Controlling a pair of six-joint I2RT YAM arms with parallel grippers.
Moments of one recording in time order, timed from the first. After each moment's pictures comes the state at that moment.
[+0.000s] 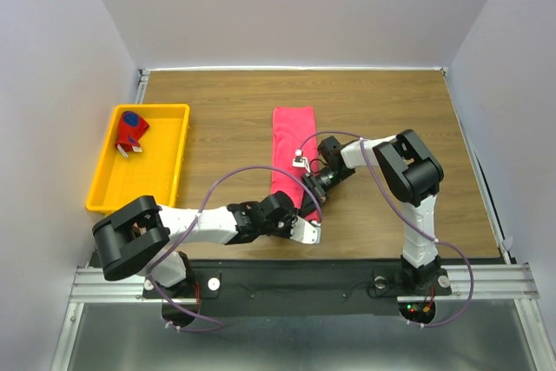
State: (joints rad) left arm -1.12 1.41 0.57 0.03 0.00 0.75; right arm 0.50 2.10 1.15 -0.60 -1.23 -0.25
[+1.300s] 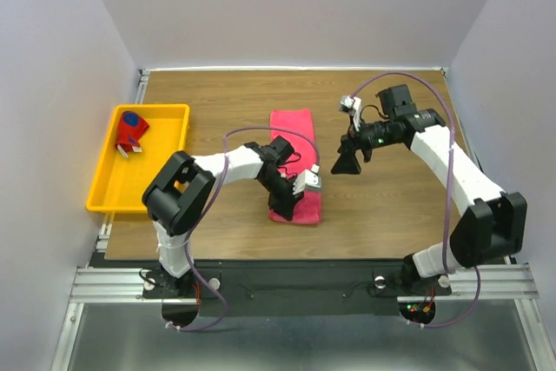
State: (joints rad) left arm -0.75 1.82 1.12 -0.65 0.73 0.72; right arm 0.25 1.48 1.29 -0.85 -0.92 -0.48
